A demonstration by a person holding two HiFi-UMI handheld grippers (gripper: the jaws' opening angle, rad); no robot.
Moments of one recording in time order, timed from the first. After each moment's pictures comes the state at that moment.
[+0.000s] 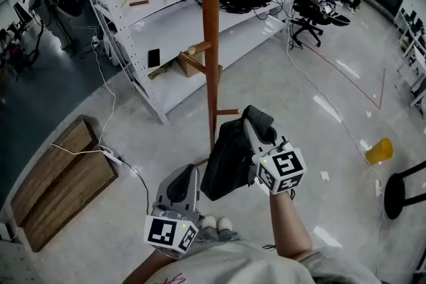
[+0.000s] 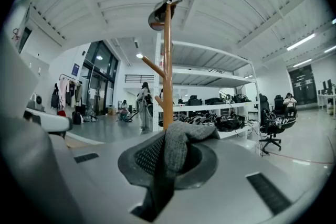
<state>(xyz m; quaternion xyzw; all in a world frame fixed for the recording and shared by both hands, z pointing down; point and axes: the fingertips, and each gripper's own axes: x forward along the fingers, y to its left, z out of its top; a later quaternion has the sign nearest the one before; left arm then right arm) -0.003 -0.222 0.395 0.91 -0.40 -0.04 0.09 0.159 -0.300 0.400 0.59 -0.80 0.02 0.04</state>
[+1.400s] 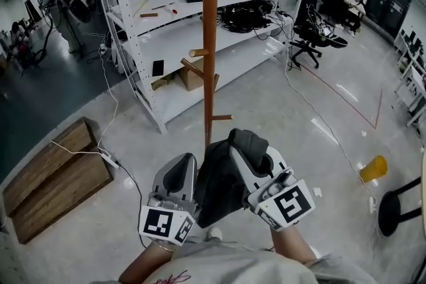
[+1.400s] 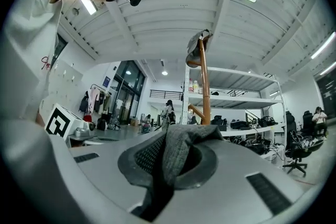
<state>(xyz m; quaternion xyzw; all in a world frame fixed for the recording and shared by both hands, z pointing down) 0.007 -0.201 0.340 0.90 -0.42 -0.10 0.03 0.092 -0.185 0.299 0.48 -0.87 -0.08 -0.01</state>
